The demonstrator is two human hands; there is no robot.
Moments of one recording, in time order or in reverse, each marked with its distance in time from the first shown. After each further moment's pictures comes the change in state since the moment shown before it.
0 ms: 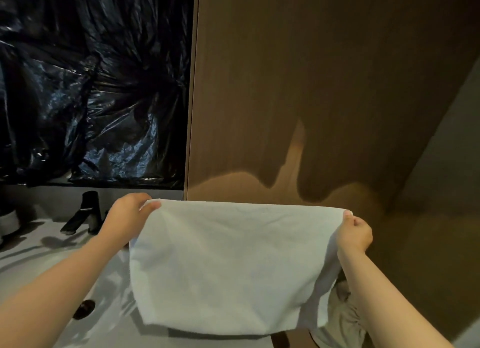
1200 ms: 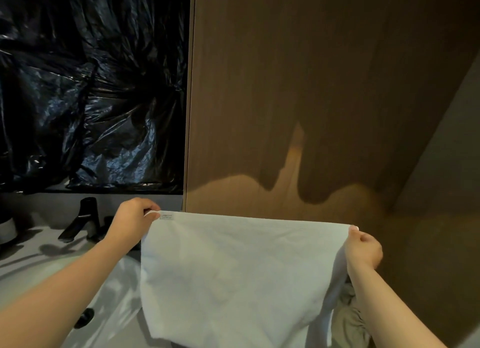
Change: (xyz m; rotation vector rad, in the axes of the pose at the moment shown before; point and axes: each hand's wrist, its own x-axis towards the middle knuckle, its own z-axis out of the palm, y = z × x) left_hand 0.015 -0.006 0.016 -0.048 0.042 0.037; right_hand 0.007 0.022 -0.015 -0.119 0.042 0.069
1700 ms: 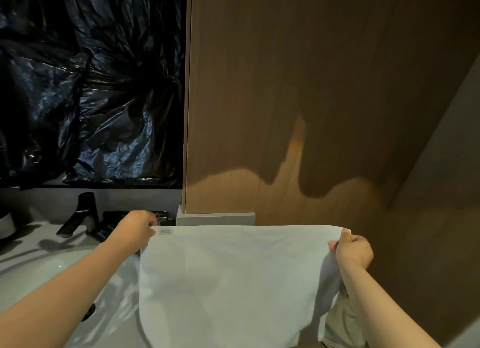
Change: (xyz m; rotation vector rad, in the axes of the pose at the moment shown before) left_hand -0.007 -0.011 0.017 0.387 -0.333 -0.041; right_hand -0.007 0.014 0.013 -0.131 -0.060 0.063
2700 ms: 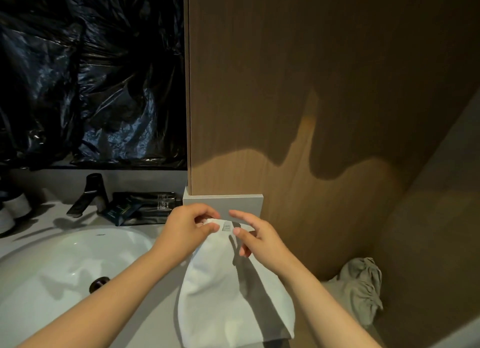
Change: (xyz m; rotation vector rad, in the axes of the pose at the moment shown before) left_hand -0.075 0.098 -0.001 -0.642 0.091 0.201; right_hand -0.133 -0.006 0.068 0.001 -1.124 -0.599
